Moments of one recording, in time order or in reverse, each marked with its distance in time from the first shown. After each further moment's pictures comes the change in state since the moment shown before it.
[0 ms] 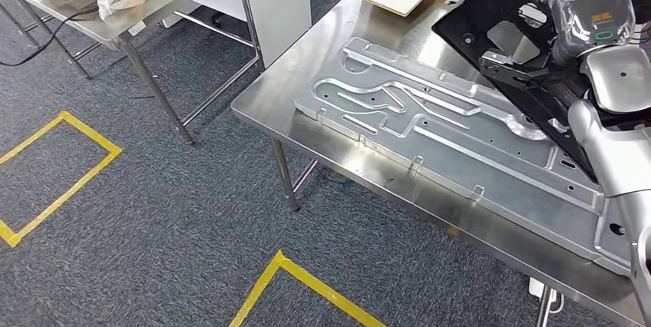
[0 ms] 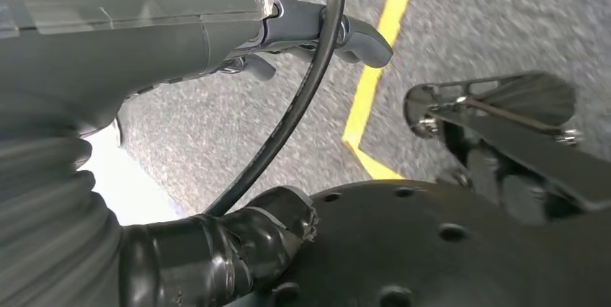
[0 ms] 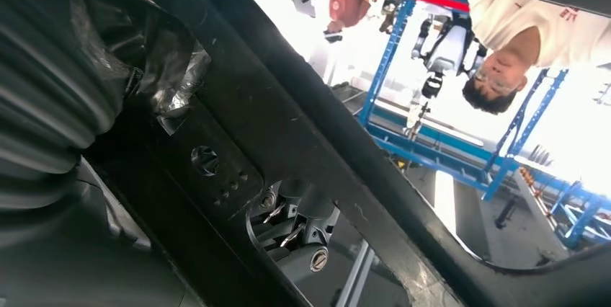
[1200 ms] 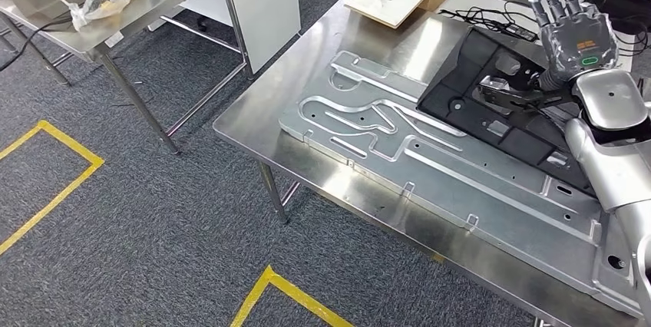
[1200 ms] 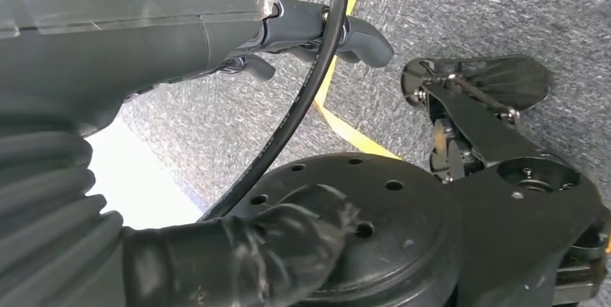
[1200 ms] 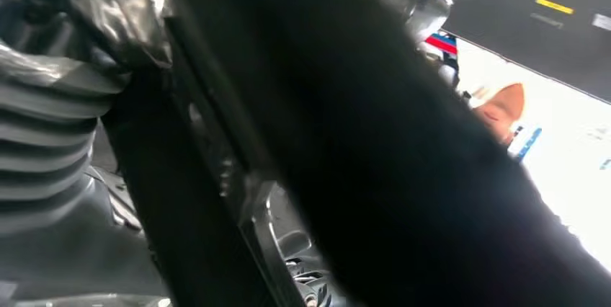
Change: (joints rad) left arm 0.001 -0.010 0.052 0.000 0.074 -0.063 -0.005; right arm 0.039 -0.025 0.043 0.065 -0.037 -0.001 -0.026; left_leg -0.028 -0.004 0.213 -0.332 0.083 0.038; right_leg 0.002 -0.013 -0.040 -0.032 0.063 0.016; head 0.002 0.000
